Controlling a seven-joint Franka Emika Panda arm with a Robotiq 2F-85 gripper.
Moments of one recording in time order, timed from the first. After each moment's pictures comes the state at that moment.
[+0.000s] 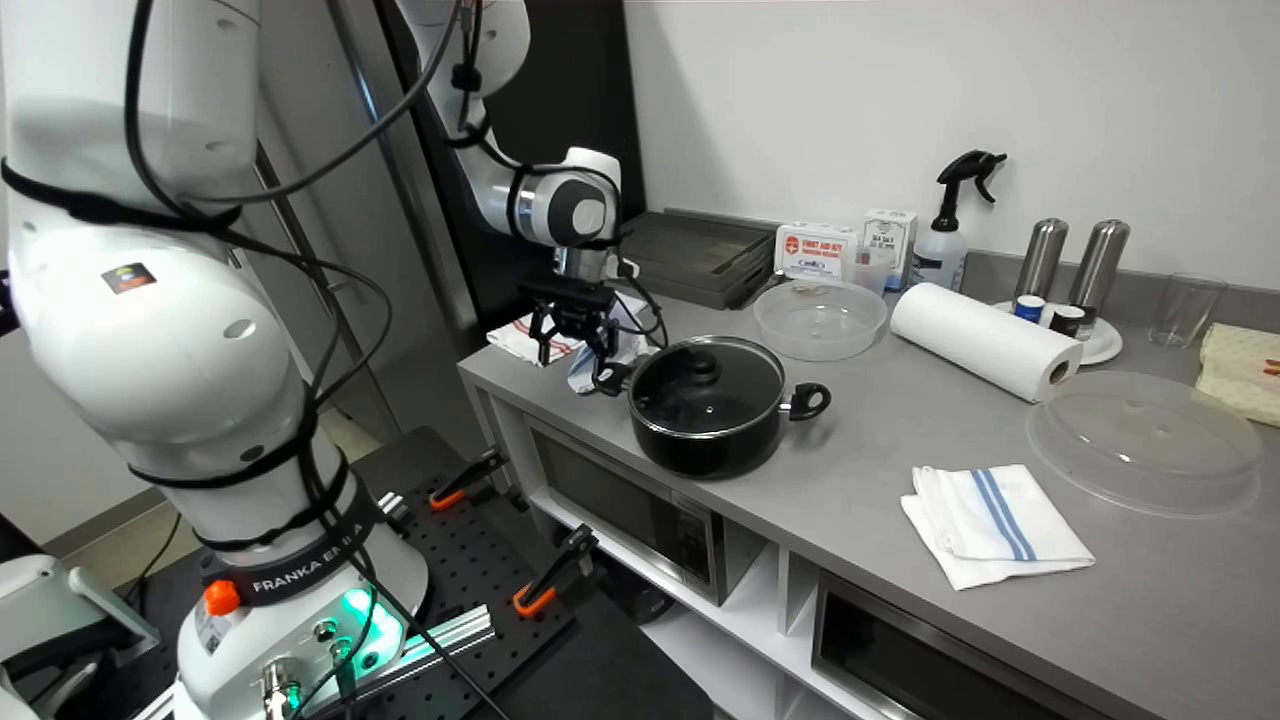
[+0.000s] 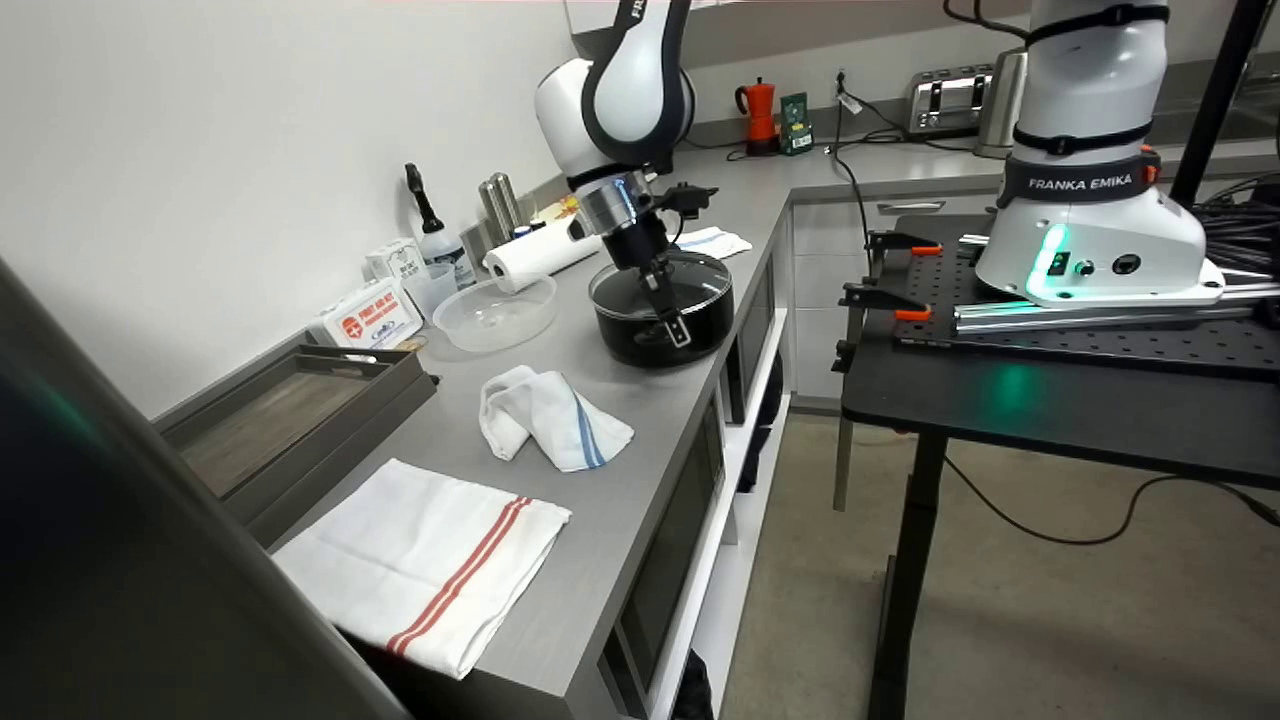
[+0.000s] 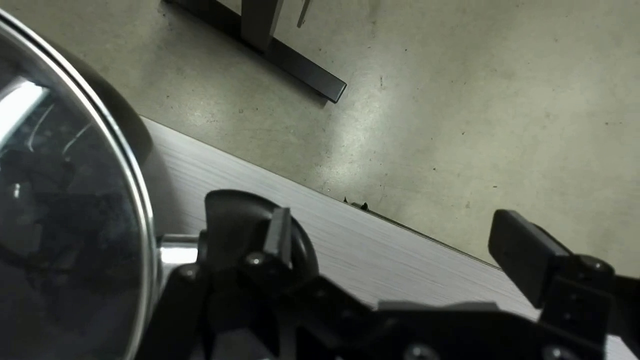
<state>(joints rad) 0.11 0.49 0.23 -2.26 0.02 2.44 -0.24</state>
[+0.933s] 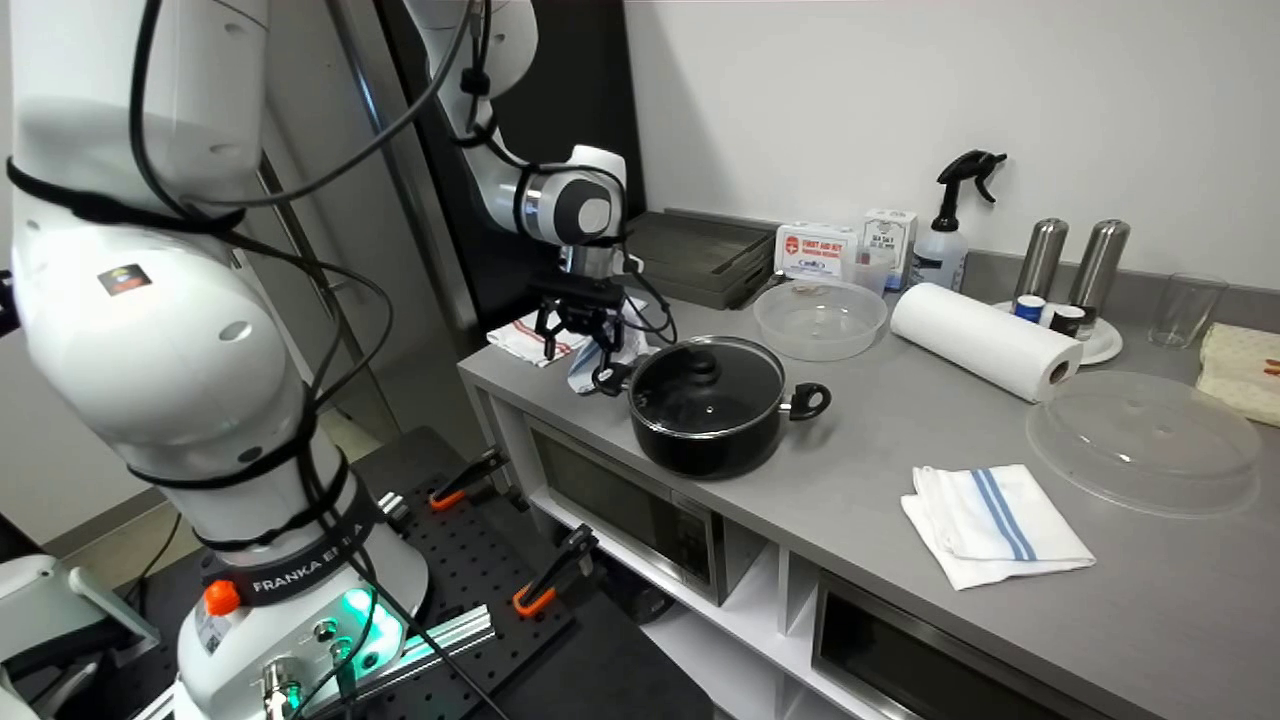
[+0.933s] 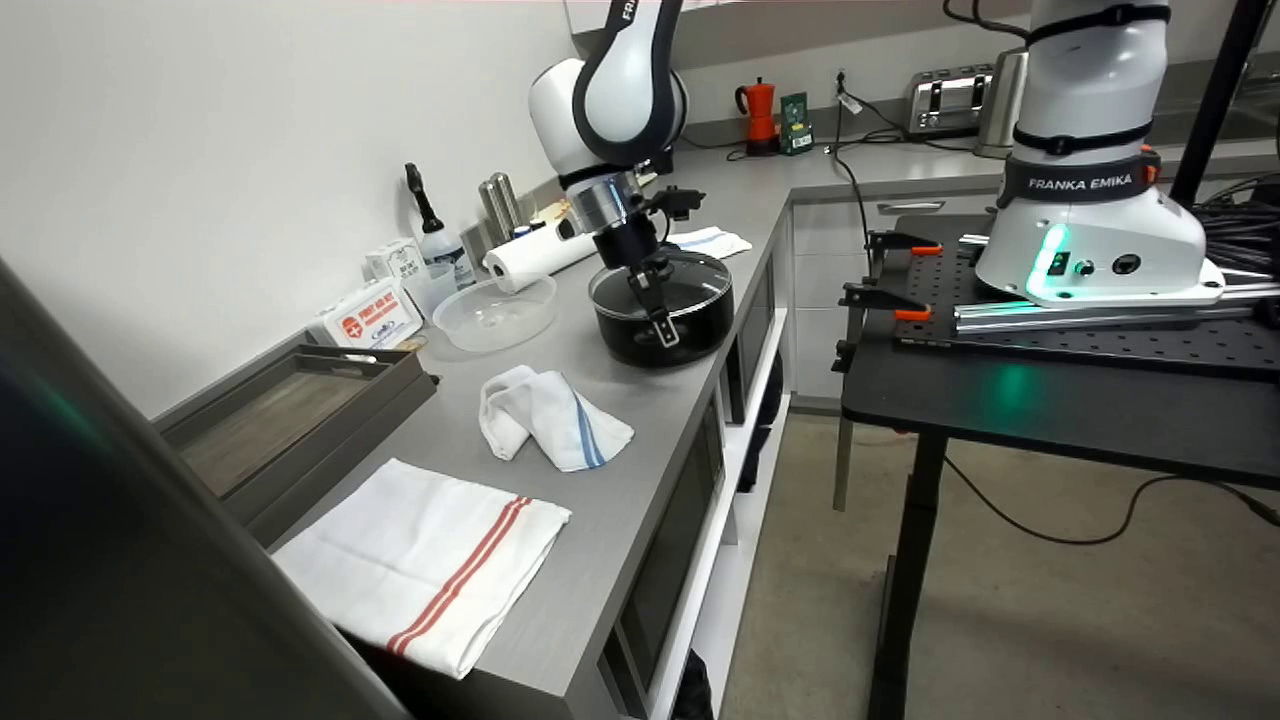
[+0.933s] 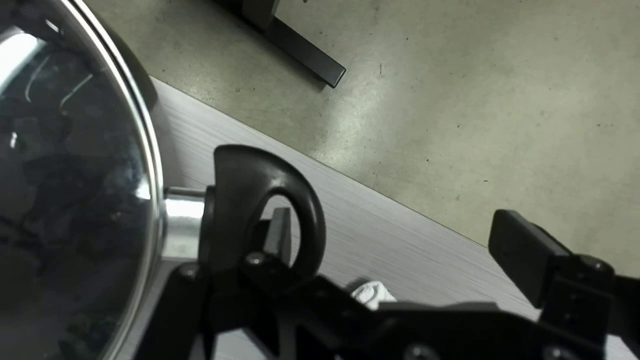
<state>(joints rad) 0.09 0.51 0.25 -2.23 0.02 2.45 -0.31</state>
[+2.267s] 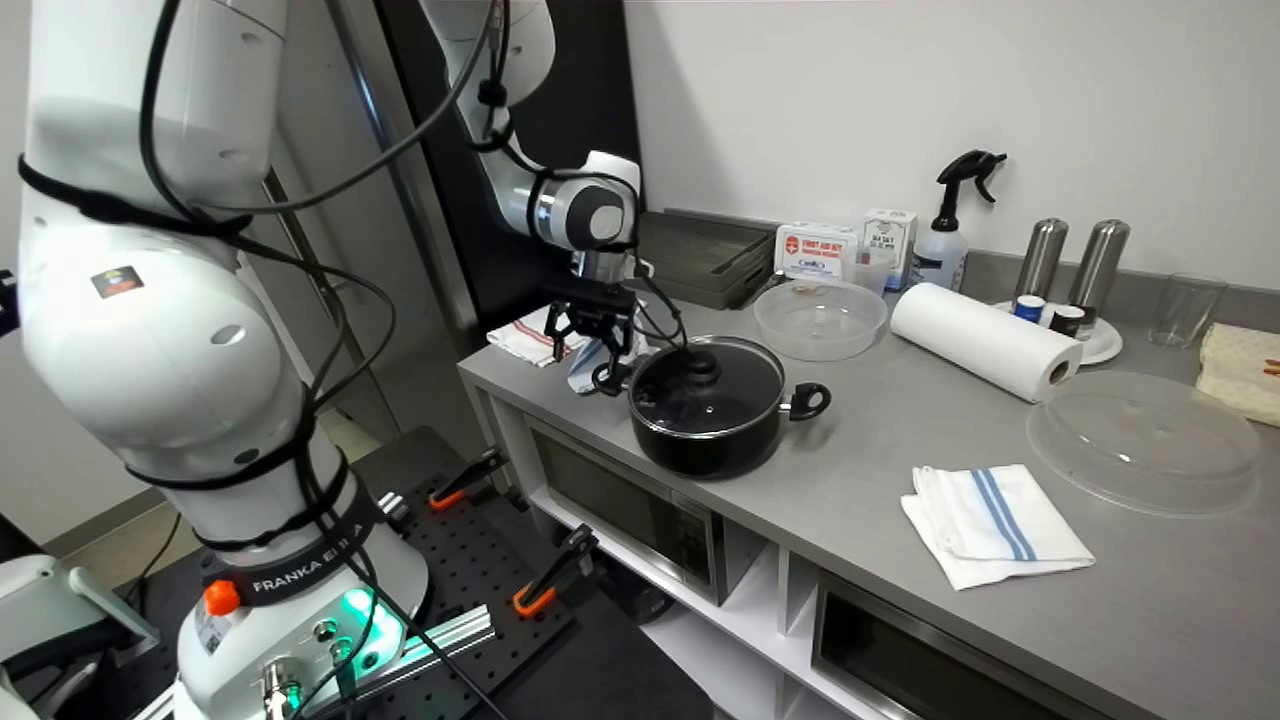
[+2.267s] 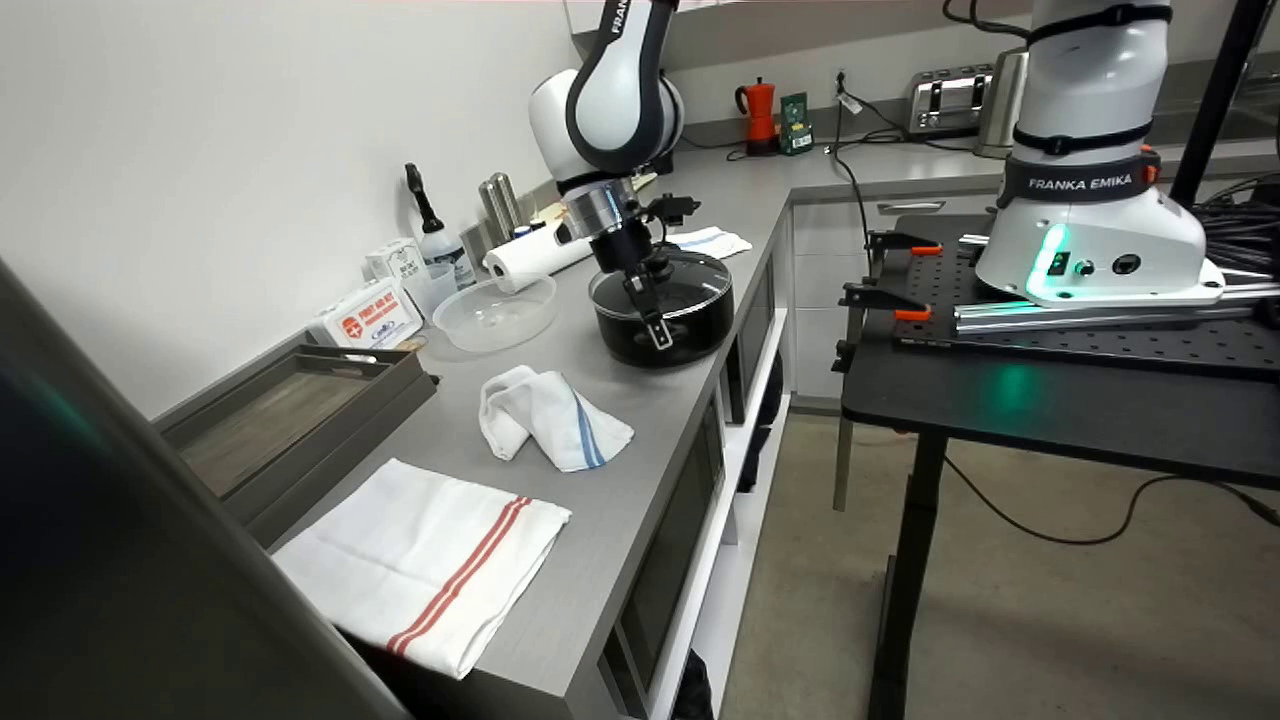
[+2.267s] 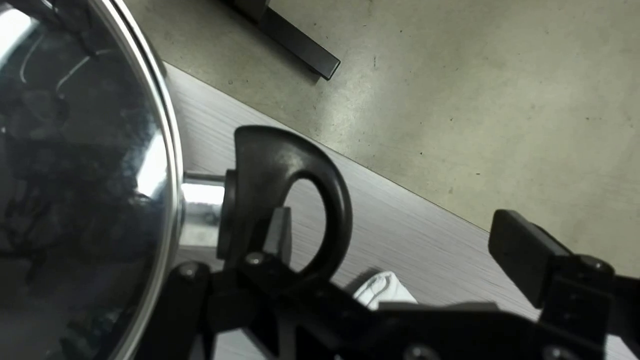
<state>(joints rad) 0.06 0.55 0.25 -2.18 0.03 2.45 -0.35</state>
